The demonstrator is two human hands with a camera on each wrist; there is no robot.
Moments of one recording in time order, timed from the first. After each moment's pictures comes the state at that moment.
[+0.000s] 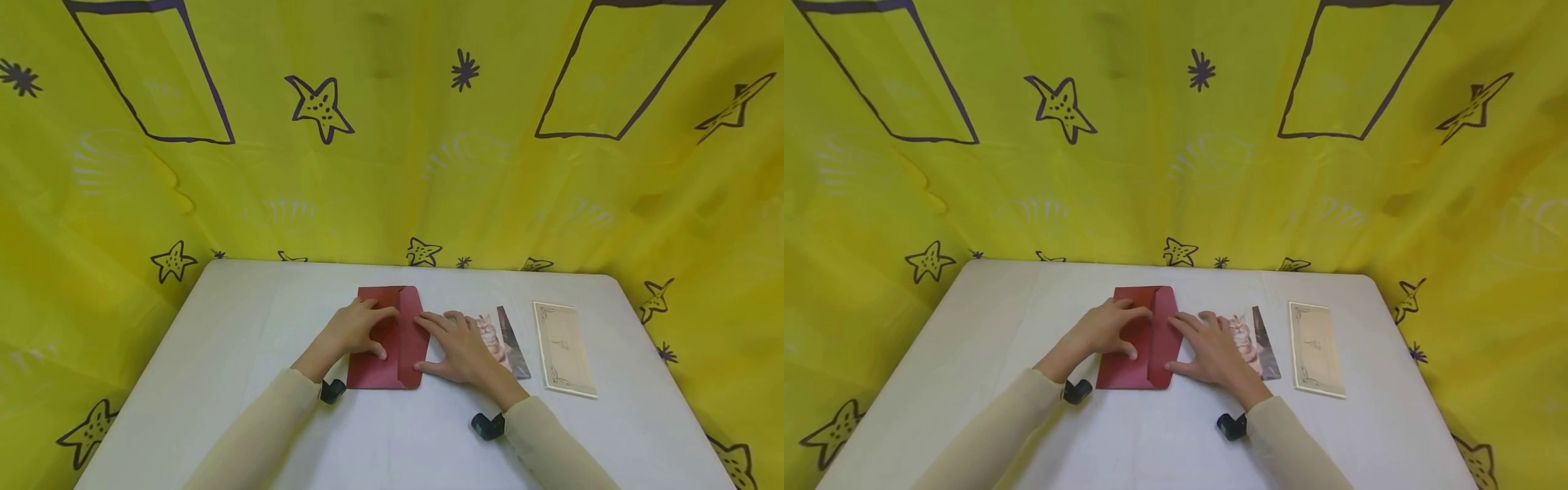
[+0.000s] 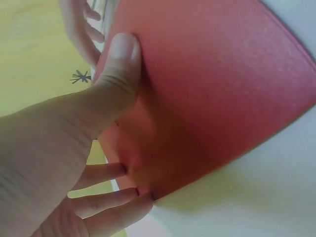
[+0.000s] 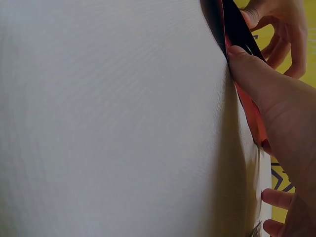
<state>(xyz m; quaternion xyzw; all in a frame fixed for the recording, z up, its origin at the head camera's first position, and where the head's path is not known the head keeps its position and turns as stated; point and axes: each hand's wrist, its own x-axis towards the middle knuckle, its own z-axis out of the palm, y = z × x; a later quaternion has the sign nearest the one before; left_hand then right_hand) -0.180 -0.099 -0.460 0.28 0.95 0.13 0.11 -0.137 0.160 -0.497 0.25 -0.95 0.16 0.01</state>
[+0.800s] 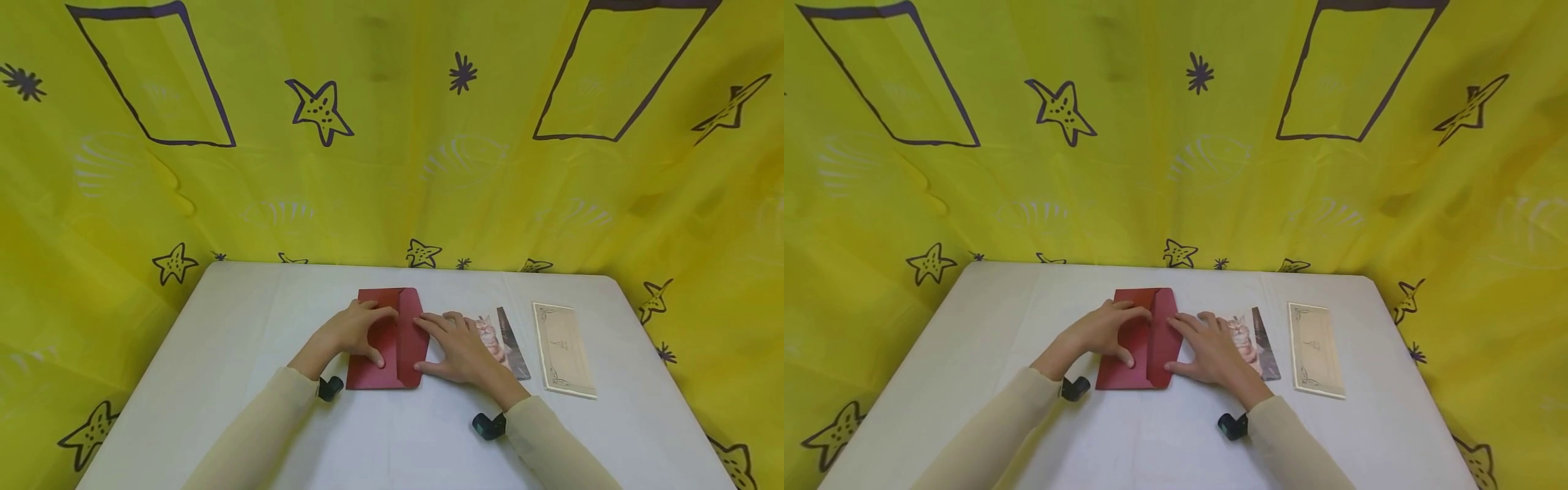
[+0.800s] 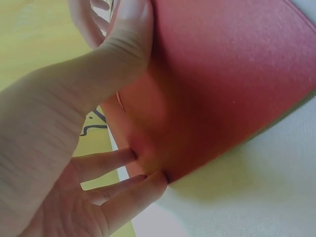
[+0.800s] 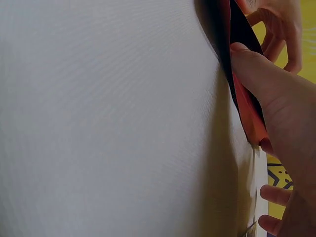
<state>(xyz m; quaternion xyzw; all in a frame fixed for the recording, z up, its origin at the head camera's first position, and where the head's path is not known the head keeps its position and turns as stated) -0.178 -0.106 -0.451 0.28 0.93 0.18 0.15 -0.137 0.161 -0.494 0.26 -0.95 0.16 0.01</state>
